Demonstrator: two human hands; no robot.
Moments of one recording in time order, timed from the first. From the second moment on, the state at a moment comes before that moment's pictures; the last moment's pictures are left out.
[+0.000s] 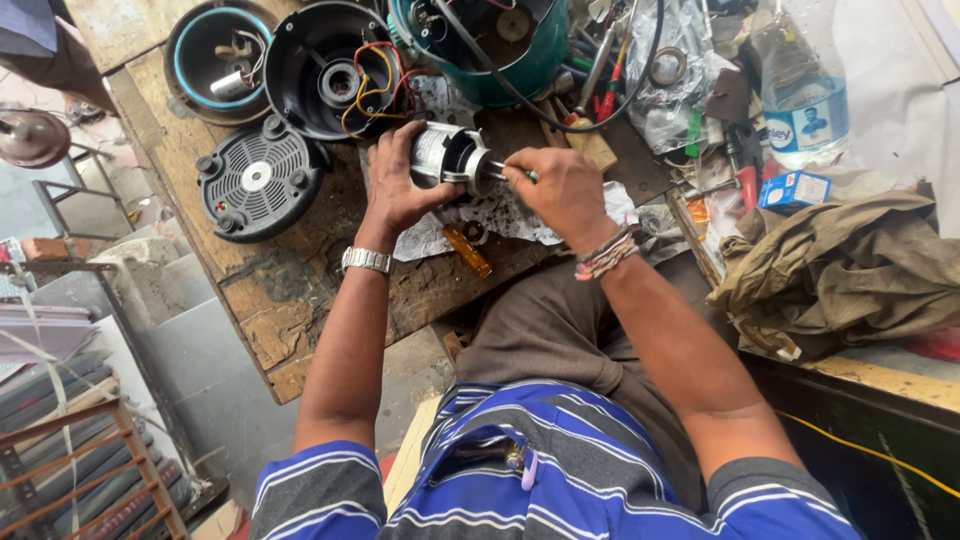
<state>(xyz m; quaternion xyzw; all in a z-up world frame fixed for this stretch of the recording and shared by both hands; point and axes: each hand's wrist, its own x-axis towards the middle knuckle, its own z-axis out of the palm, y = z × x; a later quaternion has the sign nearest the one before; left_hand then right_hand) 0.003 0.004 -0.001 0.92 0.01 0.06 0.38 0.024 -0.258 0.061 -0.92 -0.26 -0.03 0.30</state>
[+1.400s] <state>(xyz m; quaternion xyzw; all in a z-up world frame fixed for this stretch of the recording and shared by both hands) 0.001 0.003 -0.004 0.91 -0.03 0.13 0.38 0.024 -0.275 0.045 -0.84 -0.23 0.03 0.50</state>
